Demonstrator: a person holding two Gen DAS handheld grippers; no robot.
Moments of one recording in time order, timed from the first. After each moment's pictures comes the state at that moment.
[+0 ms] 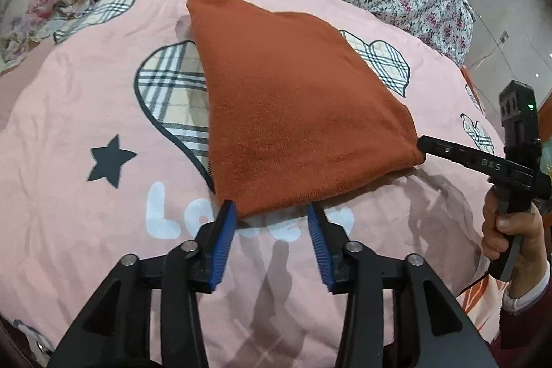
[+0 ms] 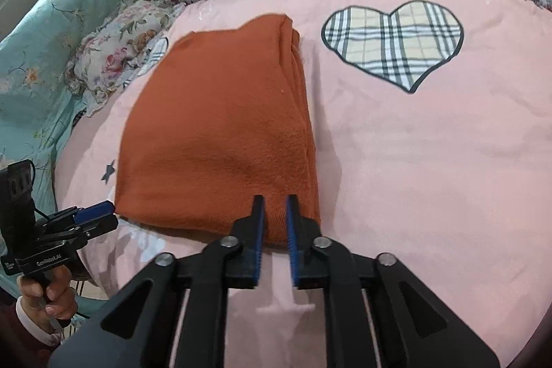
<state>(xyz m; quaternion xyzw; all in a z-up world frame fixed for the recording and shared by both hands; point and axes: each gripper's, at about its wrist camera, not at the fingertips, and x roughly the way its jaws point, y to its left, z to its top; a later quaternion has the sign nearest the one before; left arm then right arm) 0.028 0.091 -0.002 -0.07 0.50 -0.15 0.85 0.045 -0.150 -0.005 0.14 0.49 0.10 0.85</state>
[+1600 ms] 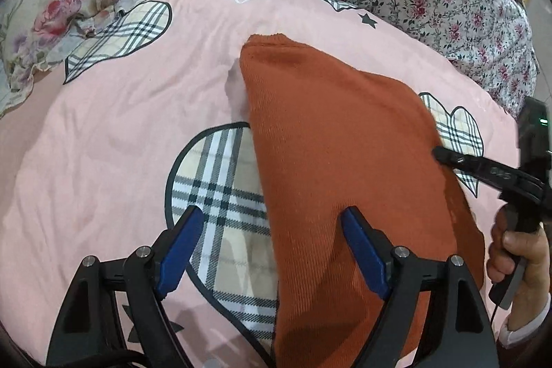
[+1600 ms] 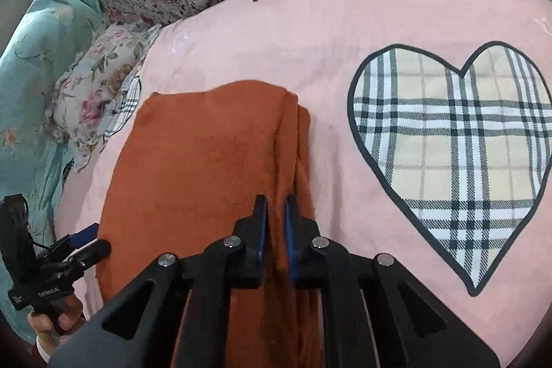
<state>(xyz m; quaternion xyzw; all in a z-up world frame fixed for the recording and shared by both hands) 0.173 0.113 -0.002 -0.09 0.51 -0.03 0.86 0.215 -0.156 -0.029 0.18 0.50 0.12 0.84</state>
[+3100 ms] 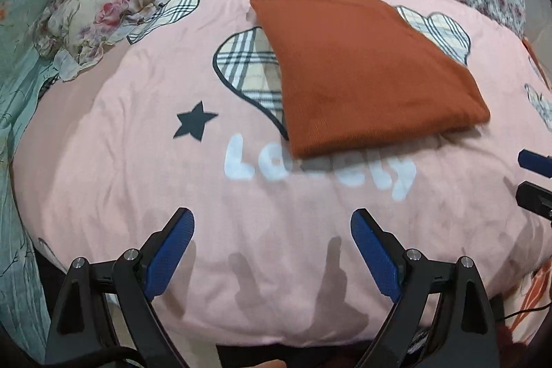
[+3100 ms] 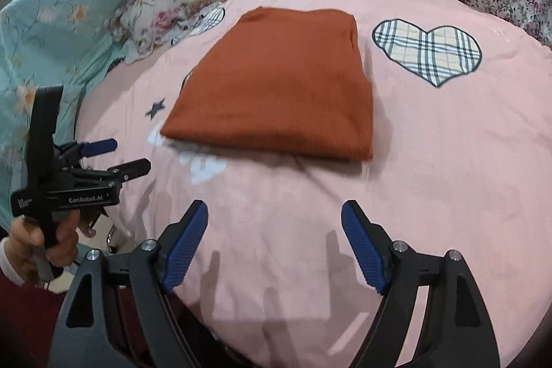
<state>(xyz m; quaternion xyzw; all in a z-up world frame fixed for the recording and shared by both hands) -0.018 0.084 0.002 0.05 0.52 0.01 0.85 -0.031 -0.104 0.019 0.06 0.49 0.16 0.85</state>
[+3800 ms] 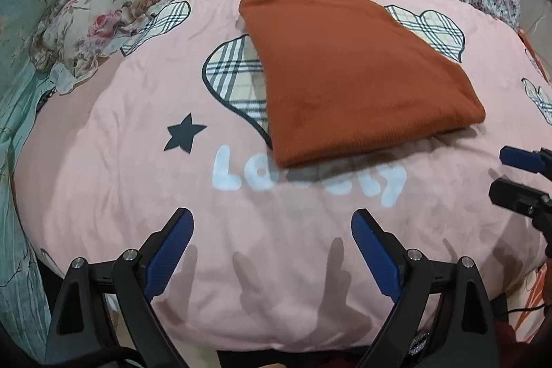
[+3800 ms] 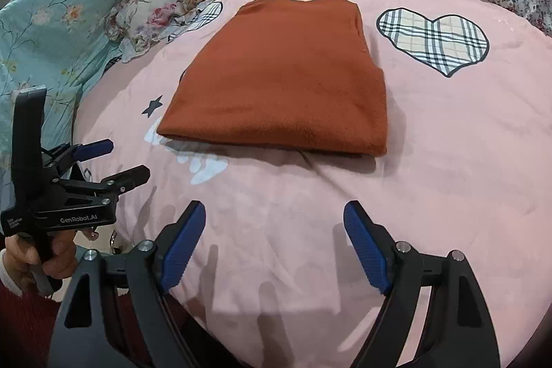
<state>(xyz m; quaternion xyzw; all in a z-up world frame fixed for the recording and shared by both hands) -0.005 0.076 0.006 0.06 0.51 0.00 0.86 -0.016 -0.092 0.007 0.08 0.50 0.16 0.85</state>
